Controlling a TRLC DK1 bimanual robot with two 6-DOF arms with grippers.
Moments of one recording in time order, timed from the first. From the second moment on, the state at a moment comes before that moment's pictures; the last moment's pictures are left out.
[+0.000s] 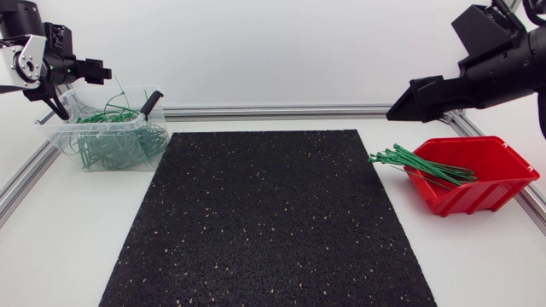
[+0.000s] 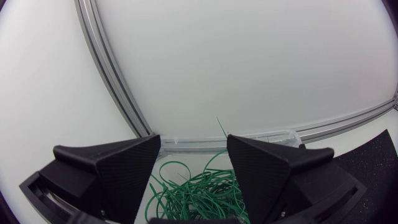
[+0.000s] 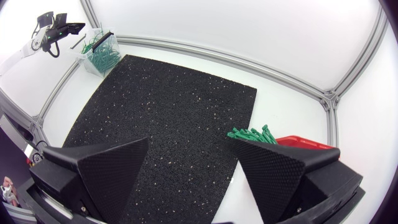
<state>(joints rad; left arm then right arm) 0.19 1.82 1.45 0.01 -0.11 0.24 0.14 1.26 1.34 -0.97 -0.23 -0.16</state>
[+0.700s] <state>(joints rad) 0.10 1.23 0.87 0.31 -0.11 0.20 -0.08 1.05 1.14 -0.78 -0.23 -0.23</state>
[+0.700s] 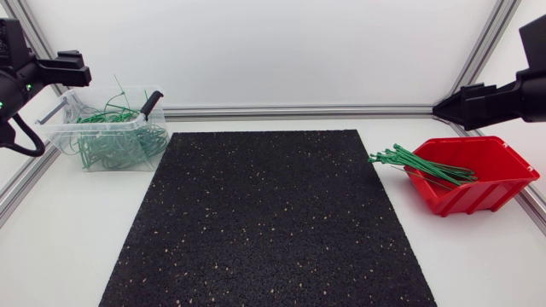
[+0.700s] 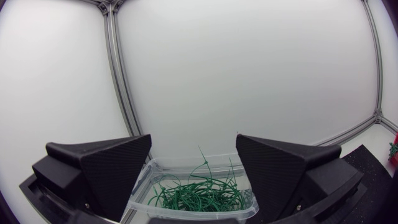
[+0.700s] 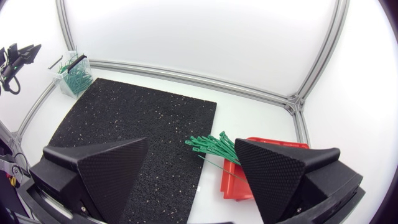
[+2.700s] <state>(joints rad) 0.01 0.07 0.02 -0.01 0.01 0.02 -0.02 0.11 0.08 -0.05 -0.01 -0.04</state>
